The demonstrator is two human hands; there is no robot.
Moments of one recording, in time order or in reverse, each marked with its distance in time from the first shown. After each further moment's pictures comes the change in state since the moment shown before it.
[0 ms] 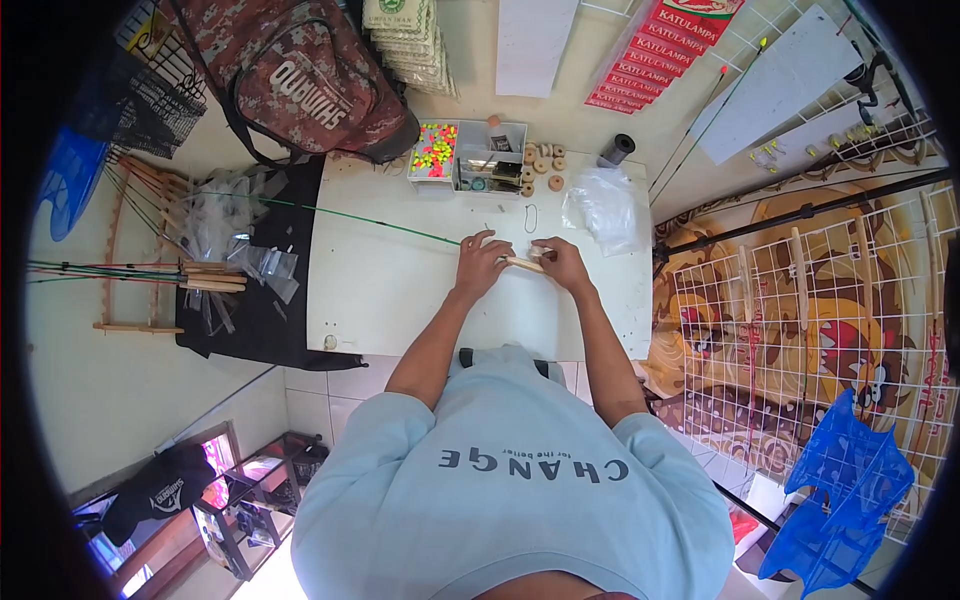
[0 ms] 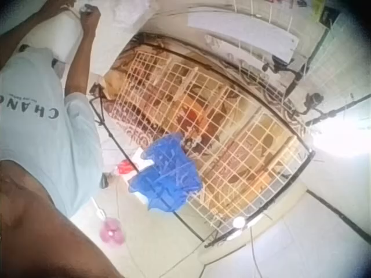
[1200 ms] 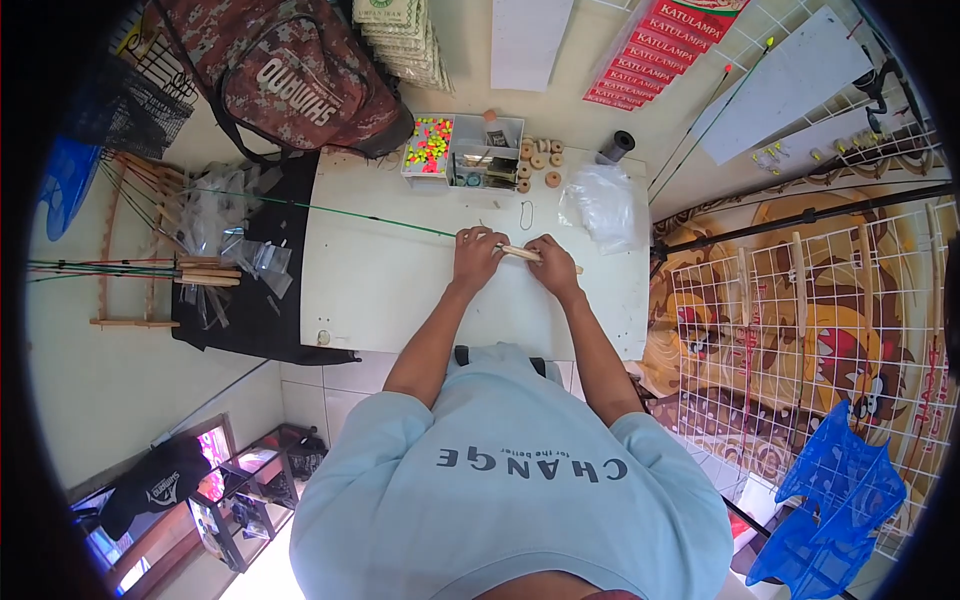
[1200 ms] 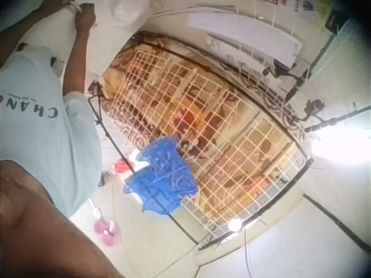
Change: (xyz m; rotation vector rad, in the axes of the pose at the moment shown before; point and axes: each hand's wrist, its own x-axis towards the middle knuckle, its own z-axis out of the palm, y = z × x) left_hand 0.012 0.009 0.003 -0.004 0.048 -0.119; right_hand -0.008 -0.012 0.006 -0.330 0.001 -0.092
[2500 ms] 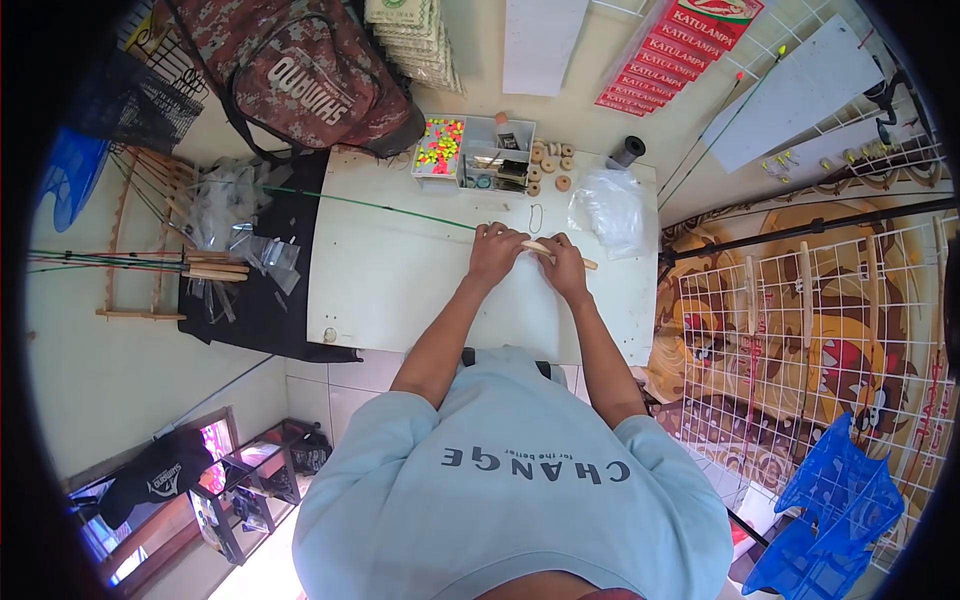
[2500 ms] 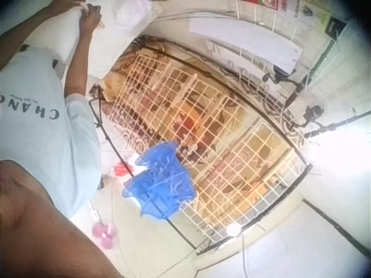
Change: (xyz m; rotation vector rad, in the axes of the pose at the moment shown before) left_hand 0.015 0.007 0.000 0.093 -0.032 0.102; right_hand 0.006 0.001 0.000 0.047 0.171 -0.080
